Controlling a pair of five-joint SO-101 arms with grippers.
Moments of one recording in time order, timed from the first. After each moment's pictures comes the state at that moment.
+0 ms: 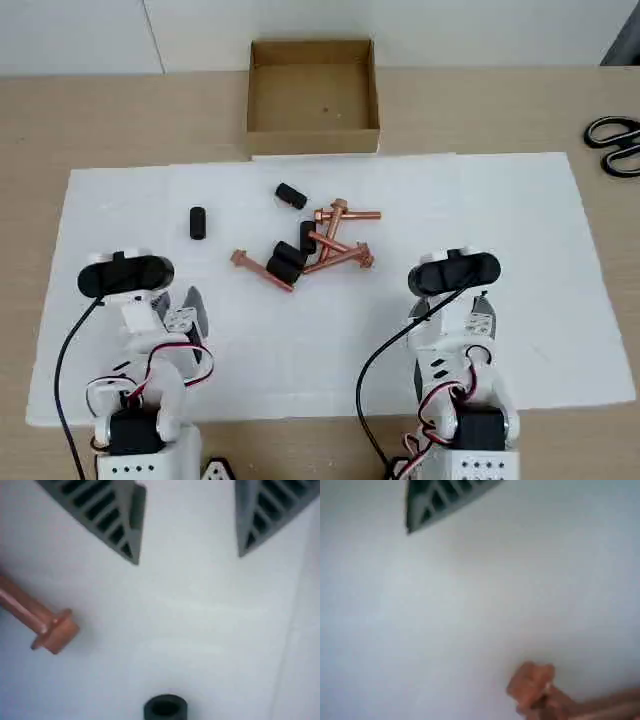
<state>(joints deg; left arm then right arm) -10.0 -103.5 92.6 60.8 11.5 -2.5 -103.4 90.9 59.1 4.5</state>
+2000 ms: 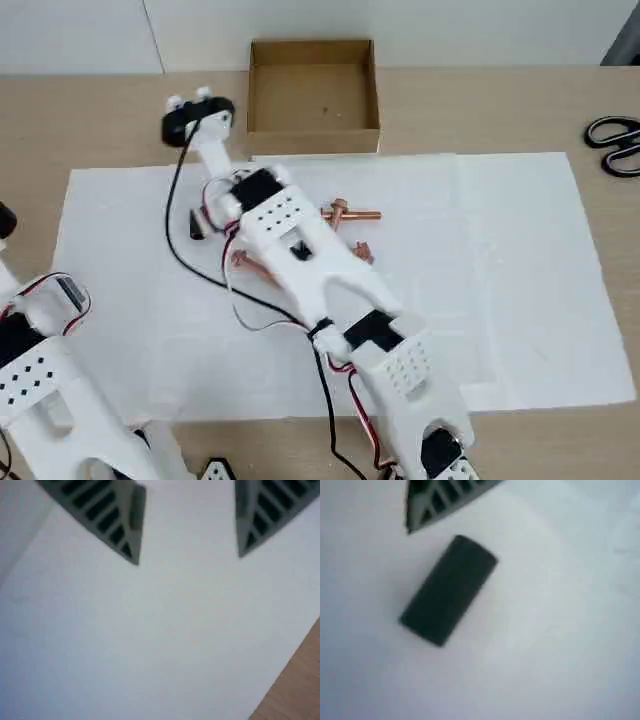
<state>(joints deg) -41.8 -43.7 45.0 70.0 5.1 -43.0 36.0 -34.0 62.1 -9.6</state>
